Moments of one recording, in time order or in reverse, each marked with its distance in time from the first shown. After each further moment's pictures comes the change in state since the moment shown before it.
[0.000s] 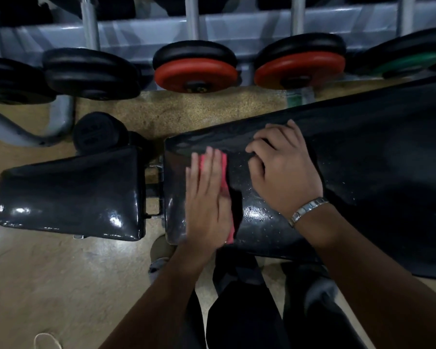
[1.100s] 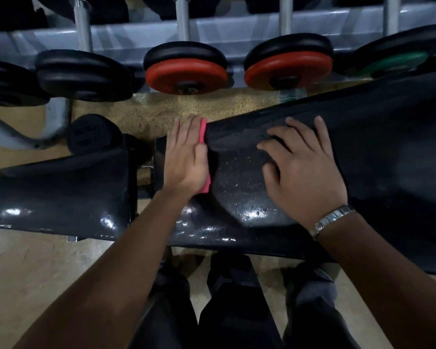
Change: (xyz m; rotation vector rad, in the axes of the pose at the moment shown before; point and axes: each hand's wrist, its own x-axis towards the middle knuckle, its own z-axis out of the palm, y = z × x) left_hand 0.087 -0.015 -0.019 0.037 -0.045 -0.060; right_hand -0.025 0.020 -0.041 -0.126 -0.073 0.030
